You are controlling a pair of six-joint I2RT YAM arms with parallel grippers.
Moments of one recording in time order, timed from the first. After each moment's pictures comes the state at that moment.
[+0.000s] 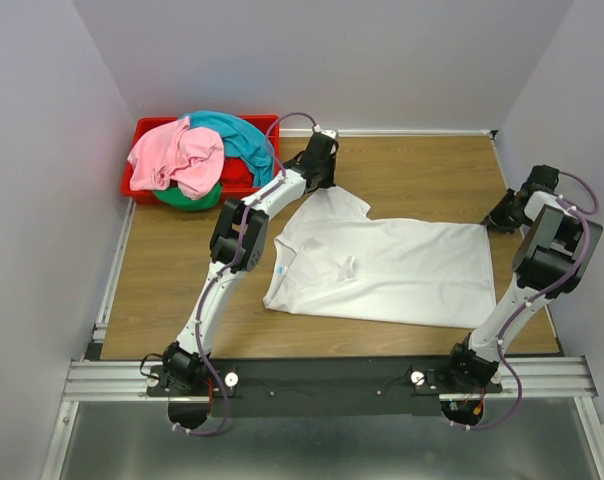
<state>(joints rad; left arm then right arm) -0.52 2.58 2.23 -0.34 -0.03 -0.32 -0.48 1.99 1.34 -0.42 -0.19 0.31</state>
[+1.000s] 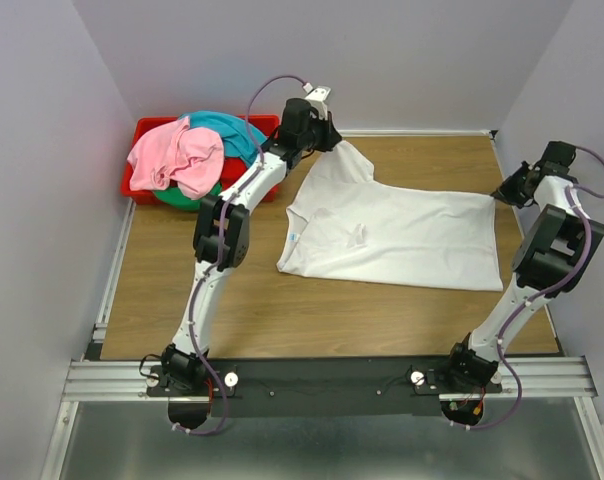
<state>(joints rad) -0.43 2.51 2.29 -0.07 0.31 -0.28 -0.48 2.01 1.57 -0.44 -0.26 0.40</state>
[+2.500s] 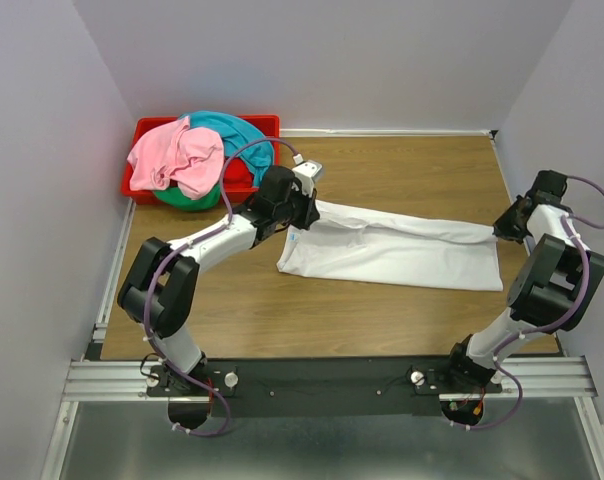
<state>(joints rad) -0.57 1.69 1.12 0.04 0.28 -0.13 -0.48 1.68 1.14 -0.46 -0.04 0.34</state>
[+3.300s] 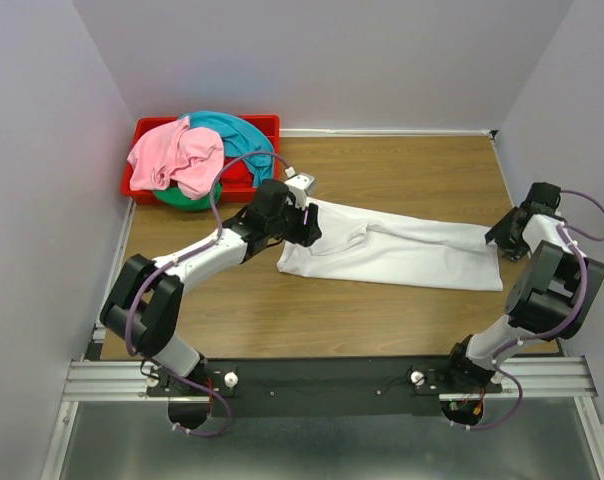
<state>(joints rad) -0.59 1.58 0.98 0.00 0.25 -0.20 -0.48 1.65 1.03 -0.47 0.05 0.37</state>
